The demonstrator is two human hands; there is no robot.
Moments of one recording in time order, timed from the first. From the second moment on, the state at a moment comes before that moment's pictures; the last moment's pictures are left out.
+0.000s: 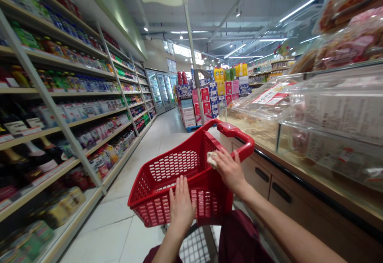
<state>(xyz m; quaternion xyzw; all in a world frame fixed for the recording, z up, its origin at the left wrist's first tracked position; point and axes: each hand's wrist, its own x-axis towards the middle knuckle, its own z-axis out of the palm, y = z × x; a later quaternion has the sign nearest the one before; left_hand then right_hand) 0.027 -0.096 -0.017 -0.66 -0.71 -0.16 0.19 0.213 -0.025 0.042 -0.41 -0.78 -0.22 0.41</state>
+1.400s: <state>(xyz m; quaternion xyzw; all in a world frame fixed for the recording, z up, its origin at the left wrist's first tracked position) -0.003 -0.080 -0.011 -0.69 -0.57 -0.31 0.31 0.207 -0.039 0.035 -0.43 -0.79 -0.18 0.40</state>
